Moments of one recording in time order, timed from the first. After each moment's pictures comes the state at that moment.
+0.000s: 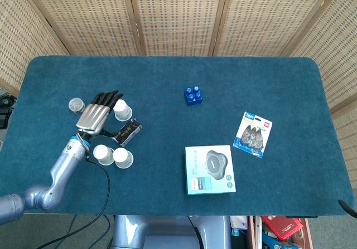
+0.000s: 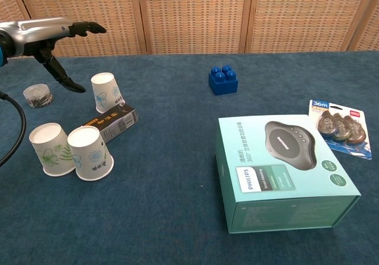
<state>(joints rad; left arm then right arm) -0.77 -1.33 -0.22 -1.57 0.96 0.94 0.31 -0.13 -0.98 0.05 -1.58 -1.53 1.67 0.32</state>
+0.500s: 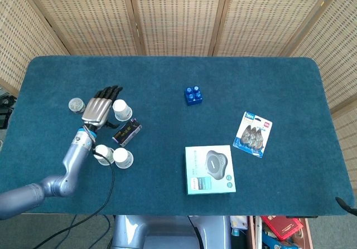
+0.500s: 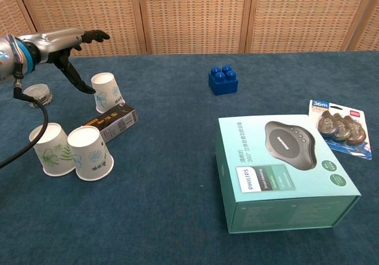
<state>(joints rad) -0.84 -1.52 -0.24 -1.29 0.90 0.90 0.33 -0.11 -0.98 0.06 -1.59 -1.50 1.63 0.29</state>
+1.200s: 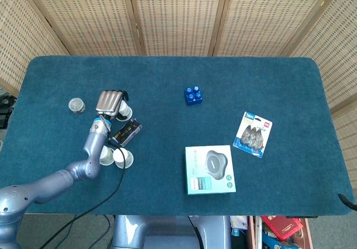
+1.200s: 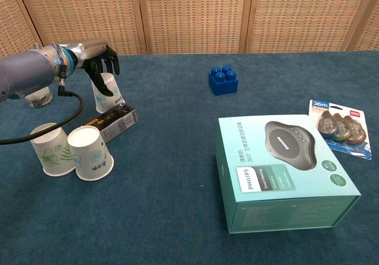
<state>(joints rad) -0.99 -1.73 -0.30 -0.94 0.72 0.79 0.45 -0.09 -0.99 0.08 -1.58 -1.45 1.59 0.29</state>
